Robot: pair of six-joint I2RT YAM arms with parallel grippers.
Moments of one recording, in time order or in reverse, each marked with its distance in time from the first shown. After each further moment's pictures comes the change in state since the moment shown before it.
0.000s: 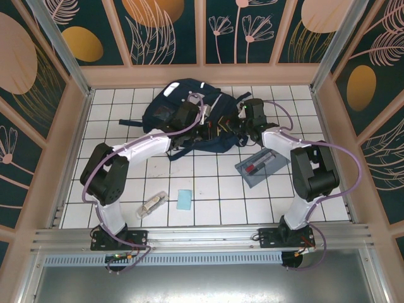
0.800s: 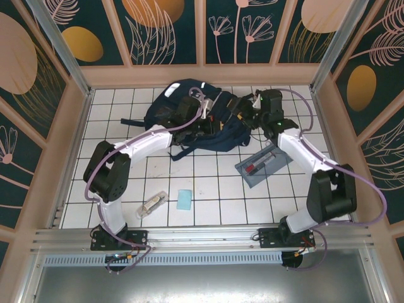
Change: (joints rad) left arm 0.014 0.056 0.095 0.023 0.077 -0.047; right arm -0.053 -0.262 0.006 -0.160 0.102 -0.135
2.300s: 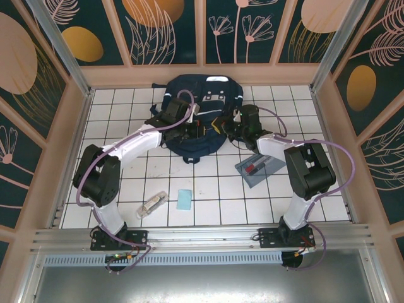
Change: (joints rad) left arm 0.082 -0.090 -0.067 -0.241 -0.127 0.171; right arm 0.102 0.291 -0.105 0.430 -0.113 0.340
